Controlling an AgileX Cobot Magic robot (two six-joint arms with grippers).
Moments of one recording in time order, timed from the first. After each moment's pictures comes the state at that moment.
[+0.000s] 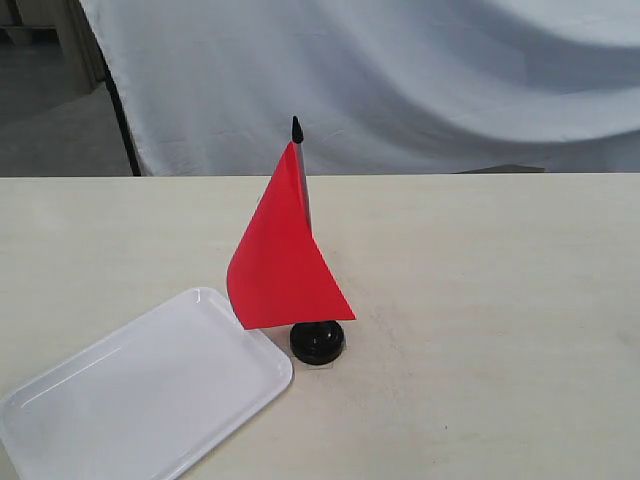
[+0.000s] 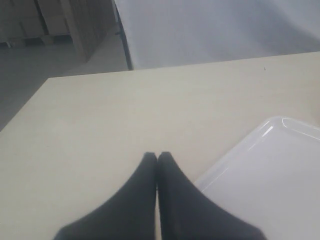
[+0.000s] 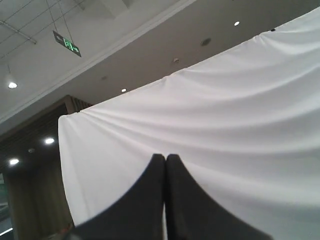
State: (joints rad) left arm 0.02 0.00 0.00 0.04 0.32 0.06; right arm 0.08 0.04 0.00 0.13 -0.60 0.39
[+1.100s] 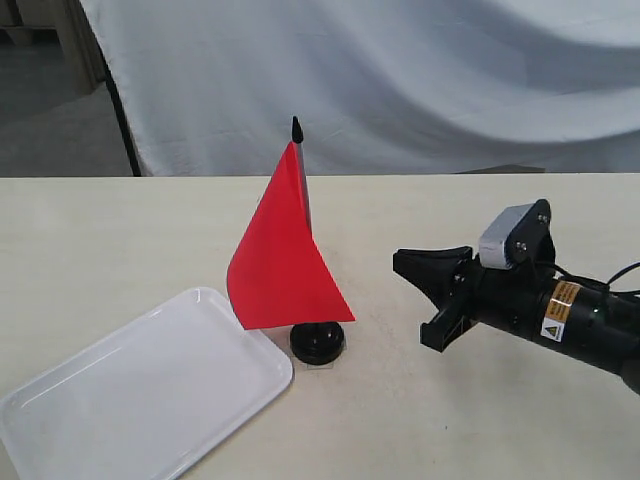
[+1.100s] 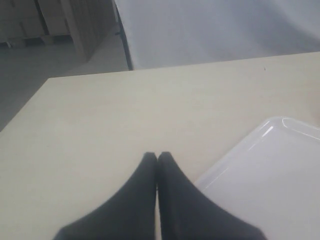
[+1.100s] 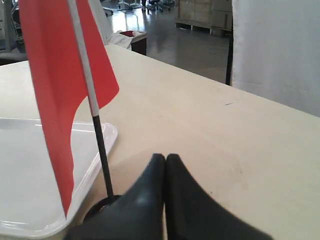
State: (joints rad) left arm 0.02 0.00 0.00 0.04 0.32 0.06; right arm 0.08 1.94 -0.60 -0.89 -1.21 0.29
